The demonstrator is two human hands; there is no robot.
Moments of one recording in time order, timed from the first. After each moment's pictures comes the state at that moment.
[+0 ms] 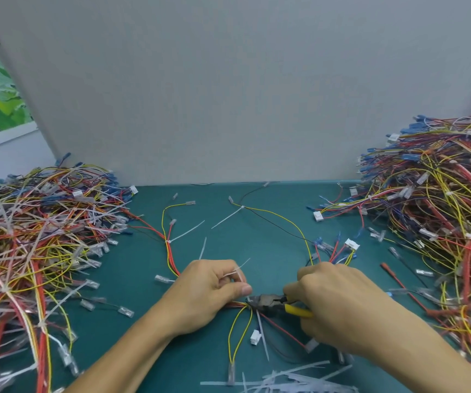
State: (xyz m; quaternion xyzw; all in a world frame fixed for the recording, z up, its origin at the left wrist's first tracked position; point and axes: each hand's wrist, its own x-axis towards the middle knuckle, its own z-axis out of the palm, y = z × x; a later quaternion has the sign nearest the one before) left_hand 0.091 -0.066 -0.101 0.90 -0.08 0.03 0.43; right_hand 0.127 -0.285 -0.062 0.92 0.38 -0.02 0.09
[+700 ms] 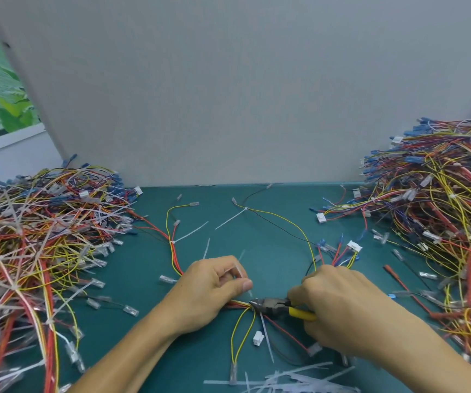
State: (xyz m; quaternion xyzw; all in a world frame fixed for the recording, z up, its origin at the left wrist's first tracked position) left_hand 0.088 -0.067 -0.099 0.88 -0.07 0.05 0.46; right_hand 0.127 -0.286 -0.062 0.91 0.39 -0.02 0.12
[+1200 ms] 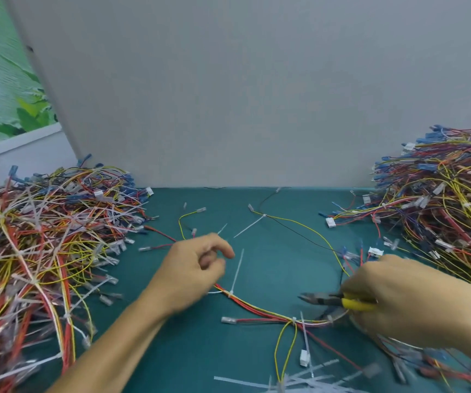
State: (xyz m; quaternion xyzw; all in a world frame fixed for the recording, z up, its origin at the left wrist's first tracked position) left_hand 0.092 -0.037 -0.091 0.87 -0.06 0.18 0.46; right_hand 0.131 -0.320 -0.018 0.94 0.31 -0.10 0.10
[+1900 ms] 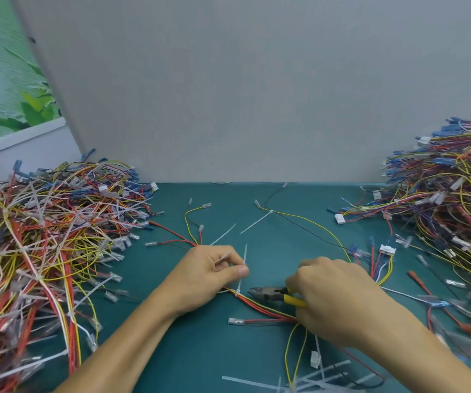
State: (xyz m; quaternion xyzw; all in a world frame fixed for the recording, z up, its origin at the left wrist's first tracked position) left_hand 0.099 -0.032 -0.104 0.86 -0.05 0.05 0.50; right_hand 0.126 -0.248 -0.059 0.94 0.35 -0.01 0.06
